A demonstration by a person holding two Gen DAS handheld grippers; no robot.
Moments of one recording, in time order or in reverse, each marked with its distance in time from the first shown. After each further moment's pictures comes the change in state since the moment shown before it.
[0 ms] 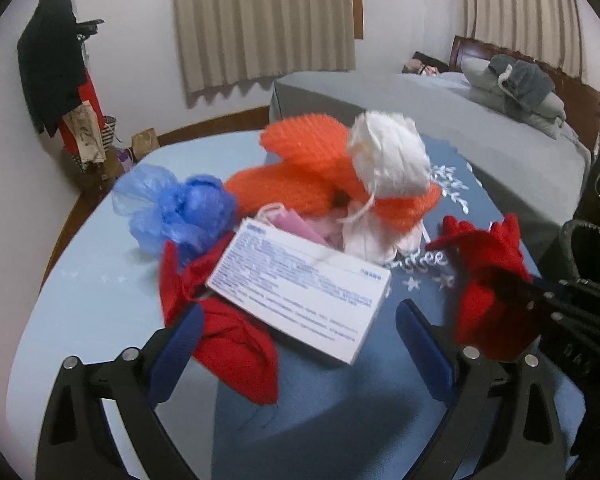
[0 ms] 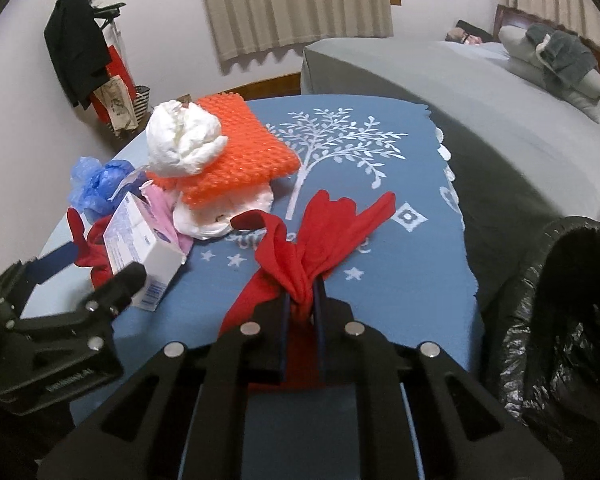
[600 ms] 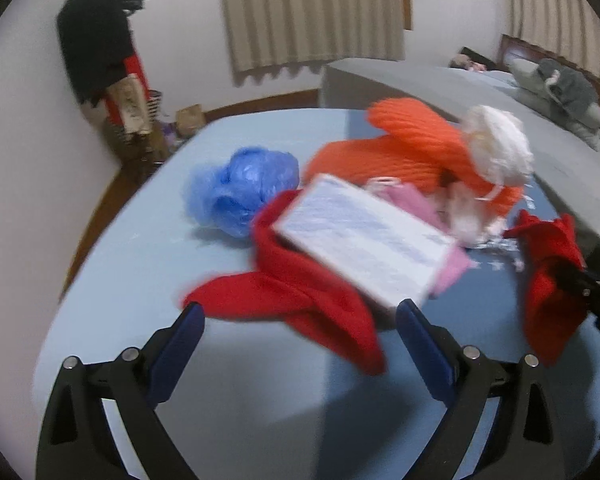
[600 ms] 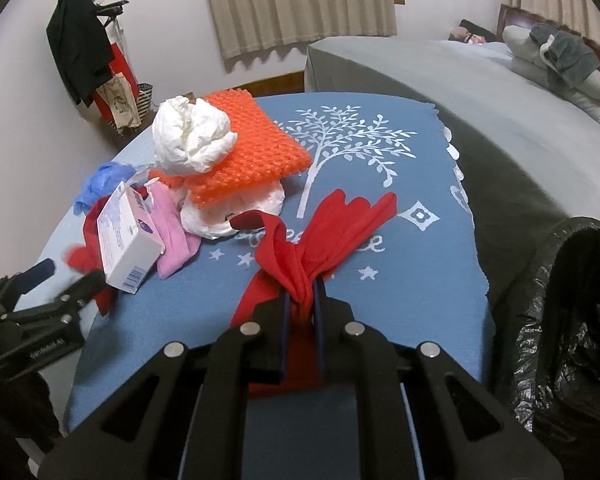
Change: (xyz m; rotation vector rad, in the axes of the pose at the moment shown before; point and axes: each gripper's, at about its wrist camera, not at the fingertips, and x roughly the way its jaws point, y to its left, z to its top) left arm -0.006 0.062 -0.016 -0.089 0.053 0.163; right arm 0.004 0.010 0.002 -0.005 0.008 0.011
